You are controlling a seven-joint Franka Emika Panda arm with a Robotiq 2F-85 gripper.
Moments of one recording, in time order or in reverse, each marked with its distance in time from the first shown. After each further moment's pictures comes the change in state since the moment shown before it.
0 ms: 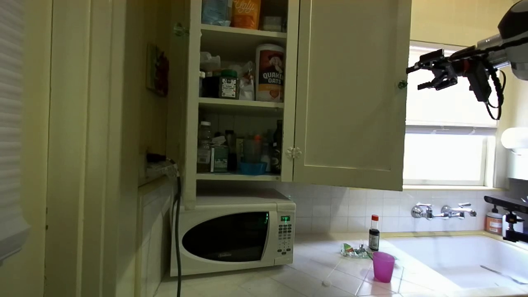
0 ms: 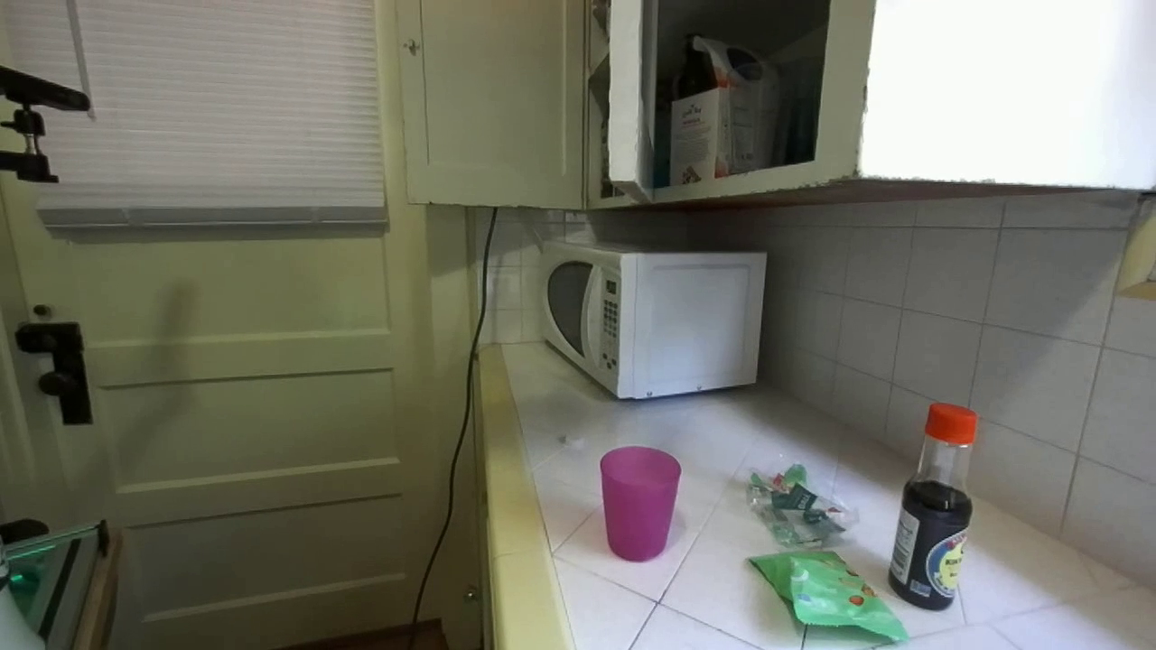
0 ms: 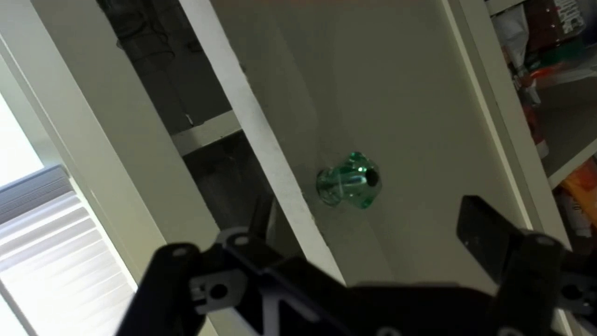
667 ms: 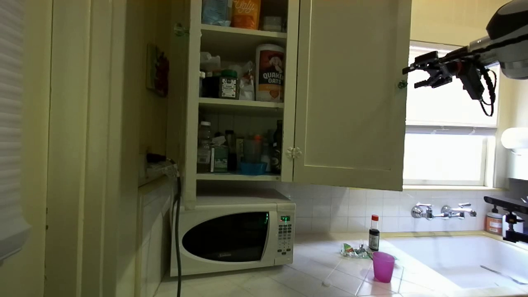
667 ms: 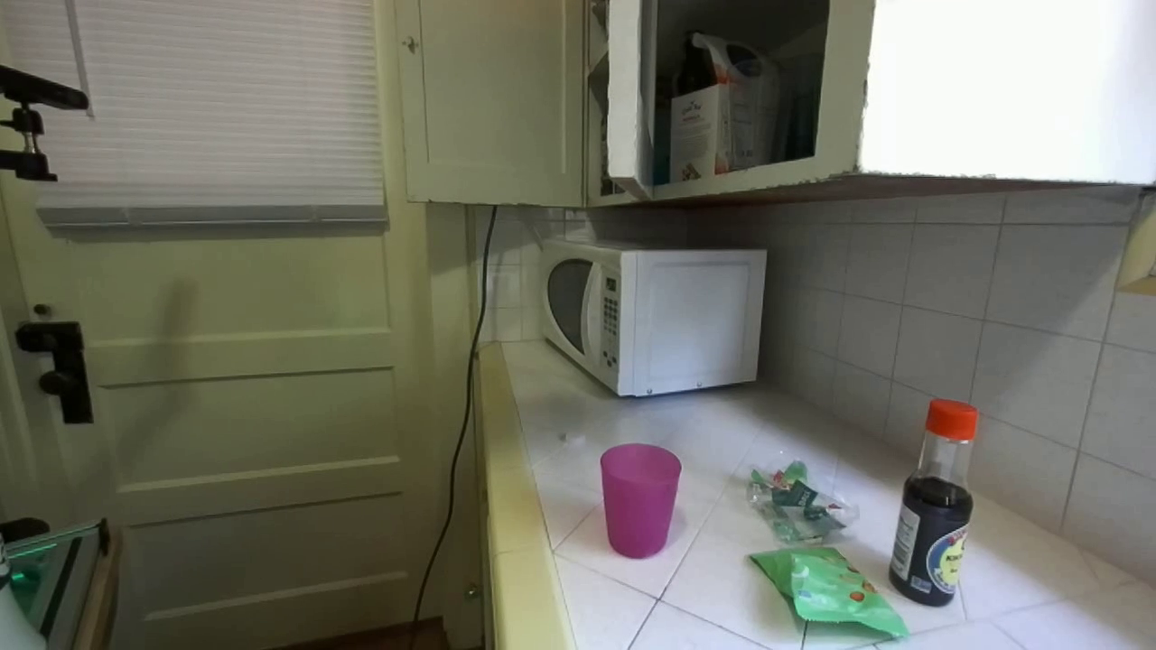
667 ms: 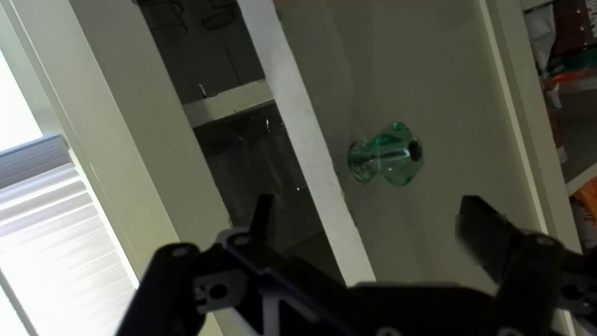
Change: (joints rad) arm 0.050 0.077 -0.059 0.094 0.019 -0.009 -0.081
